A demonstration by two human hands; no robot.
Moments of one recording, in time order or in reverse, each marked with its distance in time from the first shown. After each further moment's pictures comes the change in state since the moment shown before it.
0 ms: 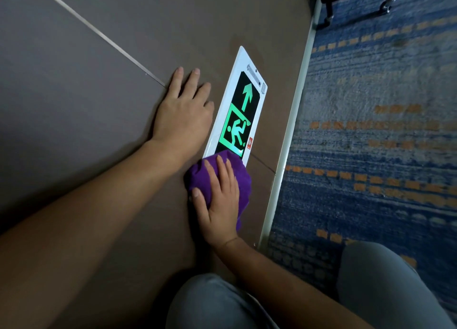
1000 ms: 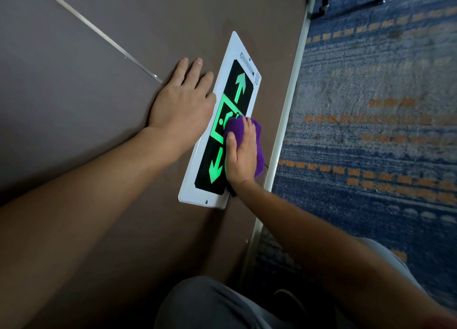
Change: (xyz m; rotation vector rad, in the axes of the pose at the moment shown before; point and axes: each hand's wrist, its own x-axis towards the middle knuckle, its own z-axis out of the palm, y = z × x) left_hand 0.023 0.011 0.023 0.139 0.041 0.119; right_hand 0.107 0.069 -0.017 0.070 0.100 0.250
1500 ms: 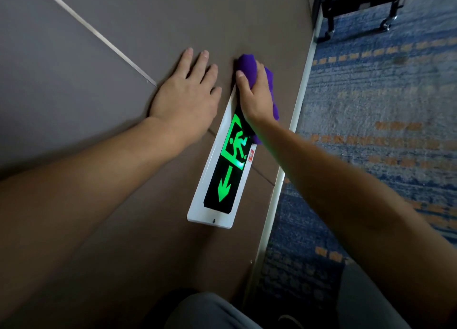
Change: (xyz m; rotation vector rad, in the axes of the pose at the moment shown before) left_hand 0.016 -0.039 -0.017 0.054 0.004 -0.009; right_hand 0.151 -0.092 -0.019 -0.030 -0.071 -0.126
